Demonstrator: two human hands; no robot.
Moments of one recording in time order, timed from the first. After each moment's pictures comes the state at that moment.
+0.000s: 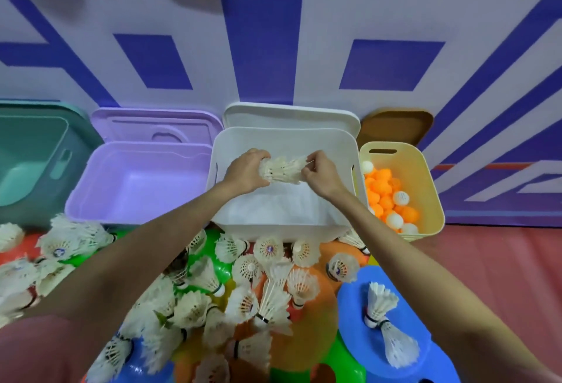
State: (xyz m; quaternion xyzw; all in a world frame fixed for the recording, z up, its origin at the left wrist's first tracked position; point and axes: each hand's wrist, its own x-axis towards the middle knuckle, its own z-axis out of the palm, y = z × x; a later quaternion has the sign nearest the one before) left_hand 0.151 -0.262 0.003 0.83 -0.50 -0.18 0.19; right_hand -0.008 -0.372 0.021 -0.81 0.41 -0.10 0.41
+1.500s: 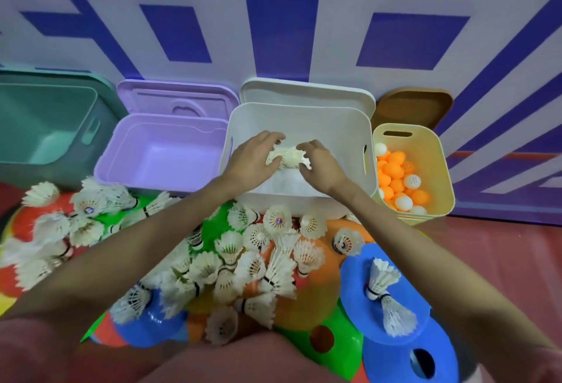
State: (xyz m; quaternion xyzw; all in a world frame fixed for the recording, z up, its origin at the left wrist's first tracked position) left_hand 0.106 -0.206 0.041 0.80 -0.55 -0.07 0.25; right_hand -0.019 -0.343 0.009 -0.93 0.23 -0.07 0.28
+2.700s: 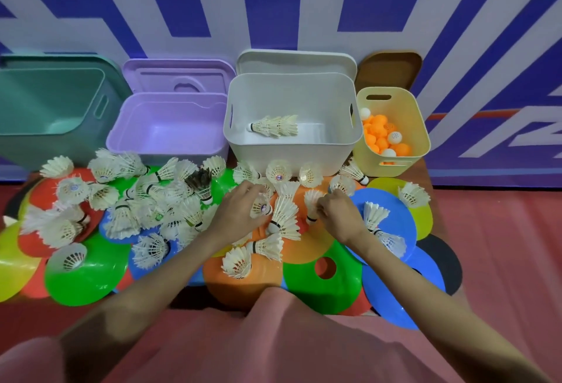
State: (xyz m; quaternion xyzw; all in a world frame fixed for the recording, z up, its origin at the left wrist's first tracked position) left_hand 0.001 -0.040 -0.014 0.81 -0.53 -0.14 0.21; right_hand -0.183 -0.207 -0.034 -0.95 0.29 0.00 0.16
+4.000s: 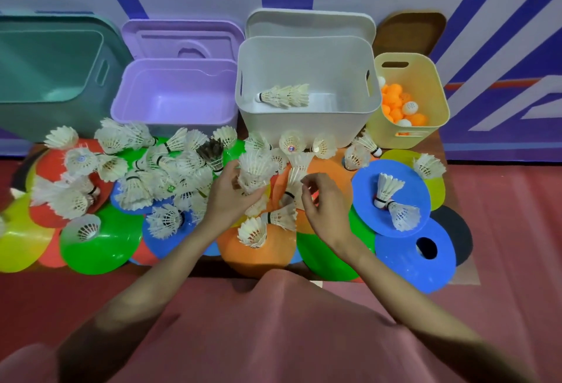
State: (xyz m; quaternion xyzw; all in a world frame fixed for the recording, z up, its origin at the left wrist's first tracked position) left_hand -0.005 0.005 -0.002 0.80 -0.29 -0.24 0.46; right_hand -0.164 -0.110 -0.007 -0.84 0.34 -0.23 0.35
